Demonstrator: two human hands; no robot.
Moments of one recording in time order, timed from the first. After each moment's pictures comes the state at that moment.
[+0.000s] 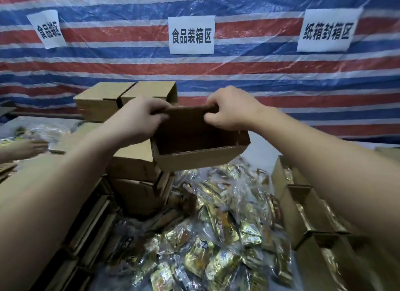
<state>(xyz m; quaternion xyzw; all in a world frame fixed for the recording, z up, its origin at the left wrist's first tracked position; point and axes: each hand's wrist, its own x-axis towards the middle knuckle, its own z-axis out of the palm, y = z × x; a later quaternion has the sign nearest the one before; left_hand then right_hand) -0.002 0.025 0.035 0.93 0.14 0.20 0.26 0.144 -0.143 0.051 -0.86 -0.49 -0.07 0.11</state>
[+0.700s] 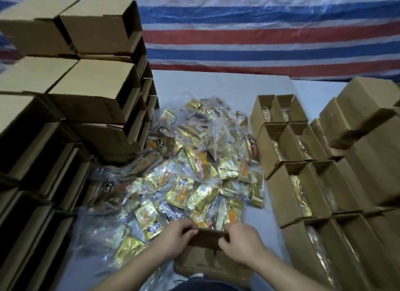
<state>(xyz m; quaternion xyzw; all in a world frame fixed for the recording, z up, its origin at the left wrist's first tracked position) -0.116 -0.134 -0.322 0.88 0.10 -0.19 0.42 -0.031 -0.337 -0.320 -0.91 -0.30 0.27 0.06</state>
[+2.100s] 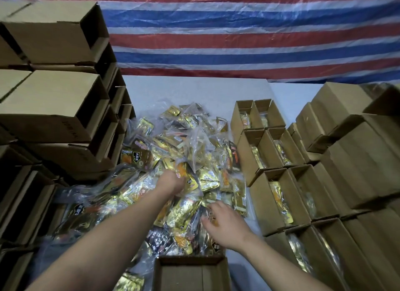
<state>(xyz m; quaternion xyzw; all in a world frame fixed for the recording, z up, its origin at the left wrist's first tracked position) 0.075 -0.113 -0.315 0.85 0.34 -0.18 0.36 0.035 -0.332 -0.305 -0.92 -0.28 0.23 0.17</state>
